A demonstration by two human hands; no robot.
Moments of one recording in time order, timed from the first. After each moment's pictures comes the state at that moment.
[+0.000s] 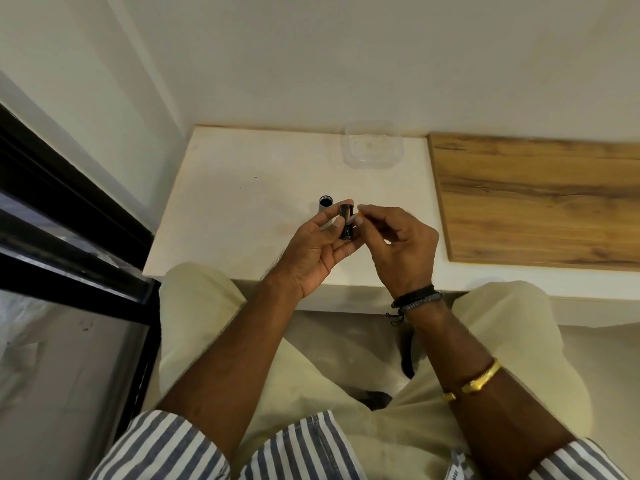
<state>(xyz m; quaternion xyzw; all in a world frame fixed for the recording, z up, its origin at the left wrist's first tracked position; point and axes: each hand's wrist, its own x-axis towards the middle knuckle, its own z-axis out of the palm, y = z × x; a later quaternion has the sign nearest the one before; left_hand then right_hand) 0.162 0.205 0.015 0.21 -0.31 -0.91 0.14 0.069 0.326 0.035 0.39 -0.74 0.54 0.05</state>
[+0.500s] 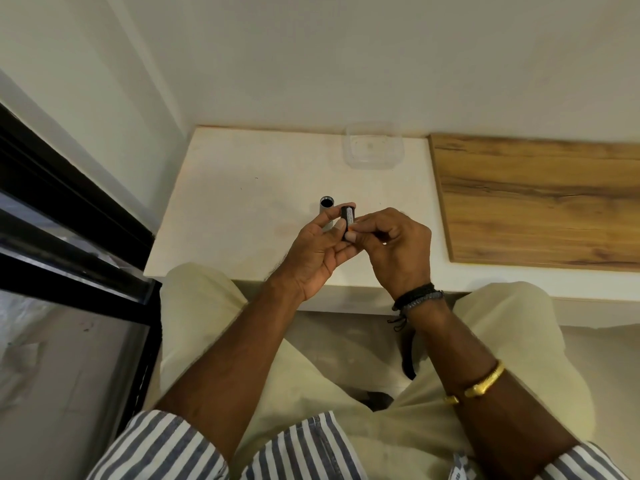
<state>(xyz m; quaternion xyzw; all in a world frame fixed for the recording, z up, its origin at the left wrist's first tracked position) 0.162 0.207 0.016 0.23 -0.36 -0.89 0.14 0.063 0.323 0.028 0.39 -0.75 0.53 -0.04</state>
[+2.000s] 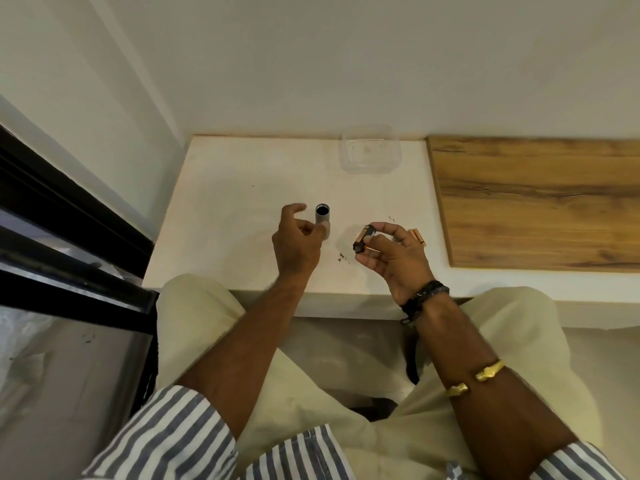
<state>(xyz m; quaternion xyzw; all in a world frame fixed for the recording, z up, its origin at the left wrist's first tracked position) 0.137 0.185 -0.018 0.46 -0.69 -0.47 0.29 0.040 0.325 0.009 0.00 -0.58 0.70 -0.42</state>
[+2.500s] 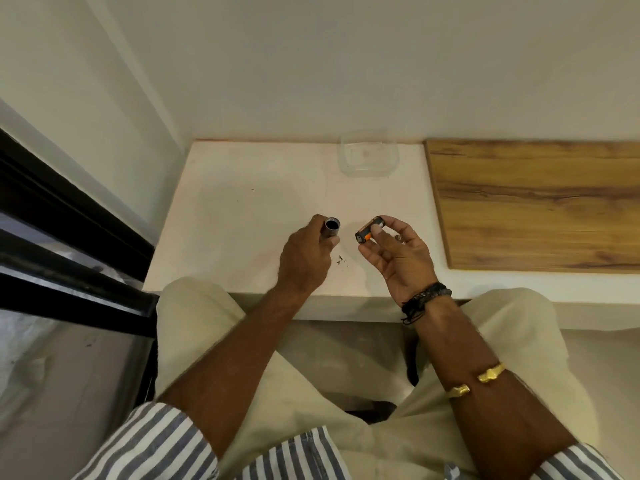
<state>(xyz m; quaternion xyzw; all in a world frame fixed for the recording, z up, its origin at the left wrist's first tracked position) 0.146 0.195 -0.017 0.31 -0.86 -0.34 0.20 0.038 0.329 0.014 -0.03 -0.49 0.77 -0.40</state>
